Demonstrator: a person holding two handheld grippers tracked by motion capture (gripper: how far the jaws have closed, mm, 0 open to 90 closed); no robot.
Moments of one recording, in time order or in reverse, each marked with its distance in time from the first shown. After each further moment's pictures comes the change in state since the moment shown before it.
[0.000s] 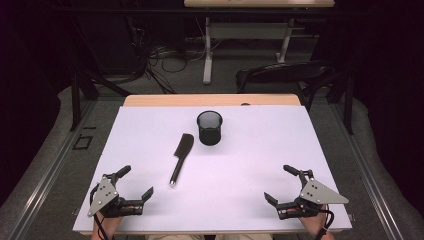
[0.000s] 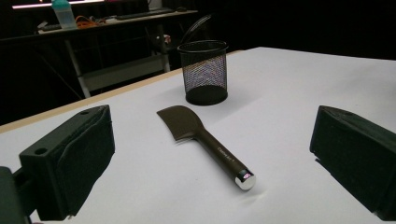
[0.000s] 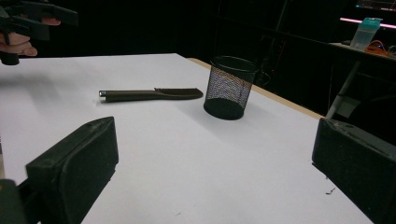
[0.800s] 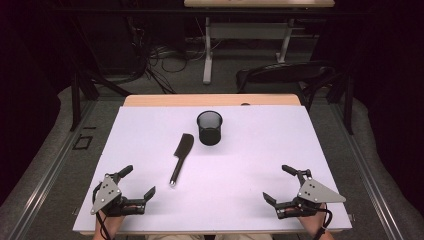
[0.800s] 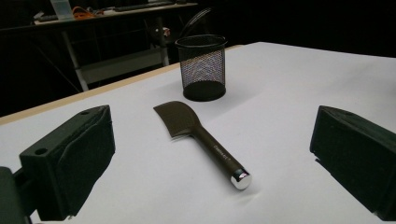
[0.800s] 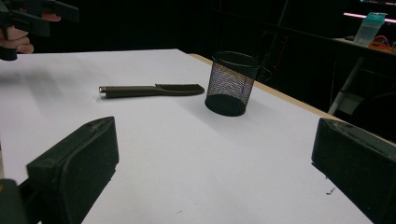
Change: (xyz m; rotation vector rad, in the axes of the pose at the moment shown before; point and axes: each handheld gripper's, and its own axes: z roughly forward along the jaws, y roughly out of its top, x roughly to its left) left arm -0.004 0.004 0.005 0.033 -0.004 -0.014; right arm 0.000 -0.001 0.004 0.016 0.007 -0.001
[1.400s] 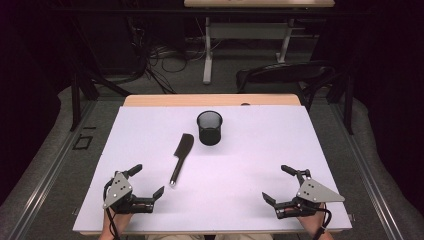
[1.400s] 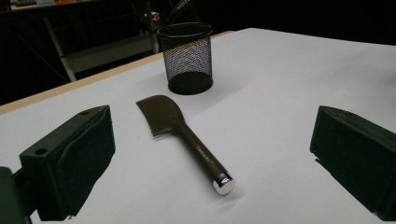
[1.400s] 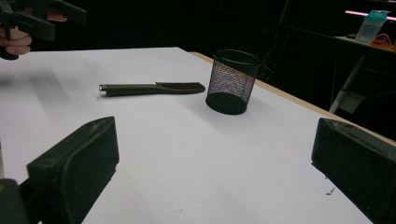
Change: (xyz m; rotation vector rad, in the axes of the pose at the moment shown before) left arm -0.011 0.010 0.018 0.073 -0.038 0.005; right arm 0.001 -0.001 0.001 0.012 0.001 0.003
